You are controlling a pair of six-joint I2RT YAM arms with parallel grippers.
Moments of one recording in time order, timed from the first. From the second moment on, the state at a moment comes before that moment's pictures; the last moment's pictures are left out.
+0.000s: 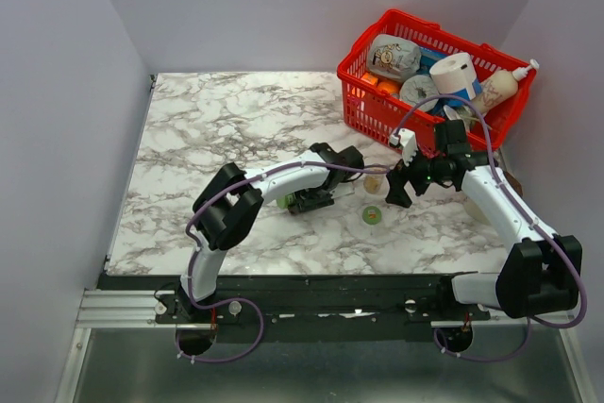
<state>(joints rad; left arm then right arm) -0.91 2.04 1.61 -1.15 -0.34 0.33 0.13 1.30 0.95 -0.70 -0.58 -0.63</state>
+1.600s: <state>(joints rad) -0.79 0.86 0.49 0.02 0.13 0.18 0.12 1.25 0.93 -0.70 -0.64 -0.73</state>
